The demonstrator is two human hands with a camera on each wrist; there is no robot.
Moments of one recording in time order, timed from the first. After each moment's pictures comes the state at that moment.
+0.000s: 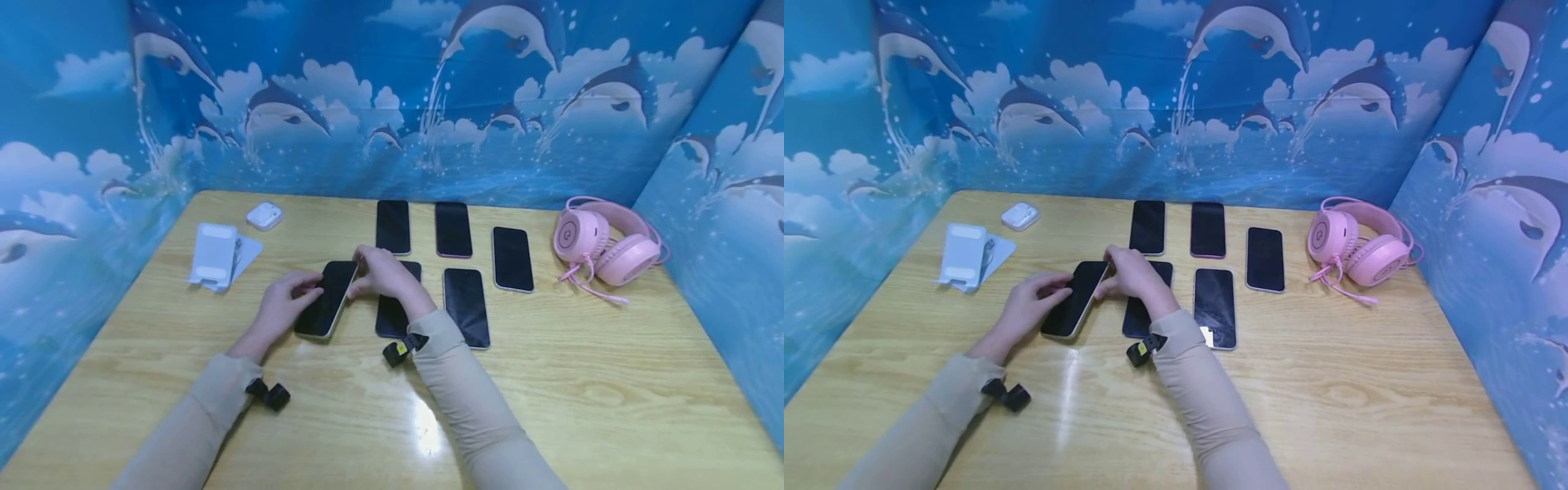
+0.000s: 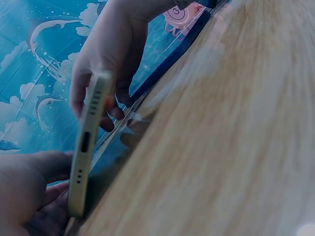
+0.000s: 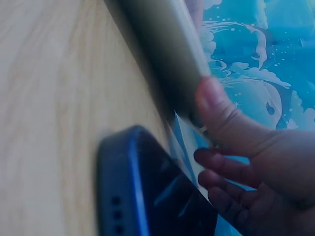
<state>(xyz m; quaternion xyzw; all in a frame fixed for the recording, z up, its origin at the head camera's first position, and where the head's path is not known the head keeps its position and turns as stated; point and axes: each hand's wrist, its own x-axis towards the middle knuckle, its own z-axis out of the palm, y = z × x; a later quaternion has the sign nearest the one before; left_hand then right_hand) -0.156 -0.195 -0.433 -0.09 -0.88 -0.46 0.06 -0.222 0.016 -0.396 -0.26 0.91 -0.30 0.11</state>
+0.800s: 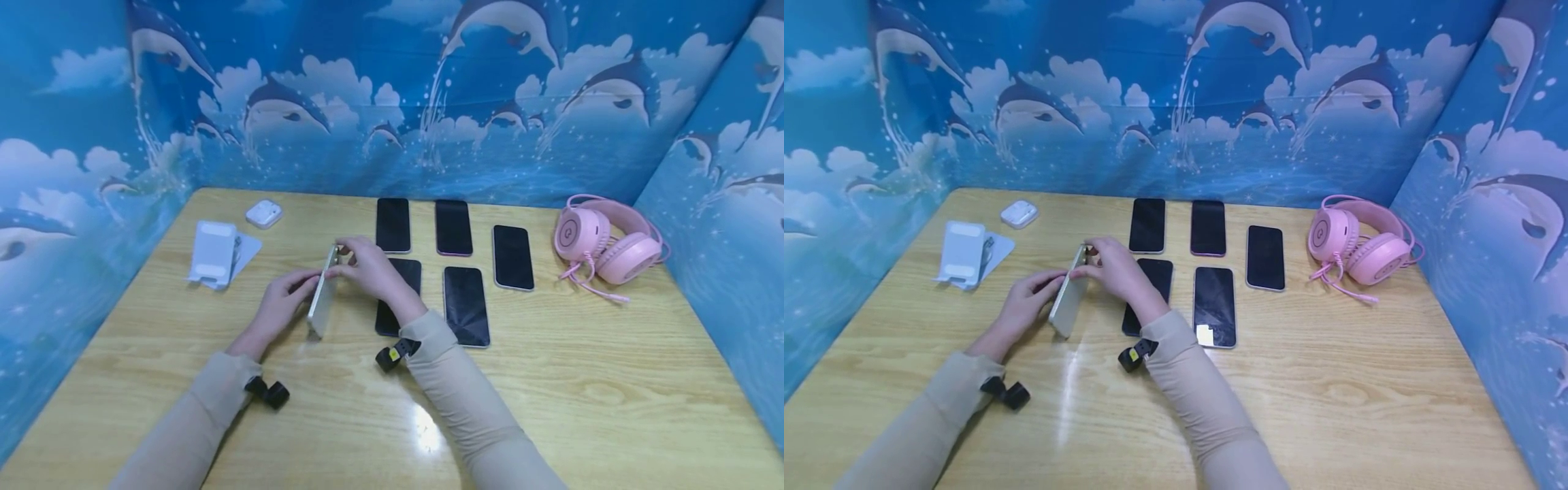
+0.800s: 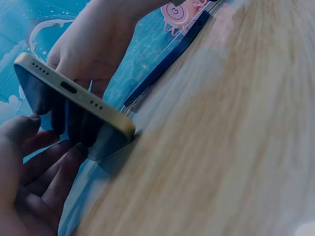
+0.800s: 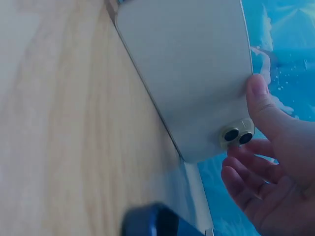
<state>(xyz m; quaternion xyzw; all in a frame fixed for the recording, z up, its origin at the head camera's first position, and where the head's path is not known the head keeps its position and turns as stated) -0.153 -0.194 -0.425 -0.05 -0.82 -0.58 -0.01 -0.214 -0.005 -0.387 -0.26 0.88 -0.38 0.07</state>
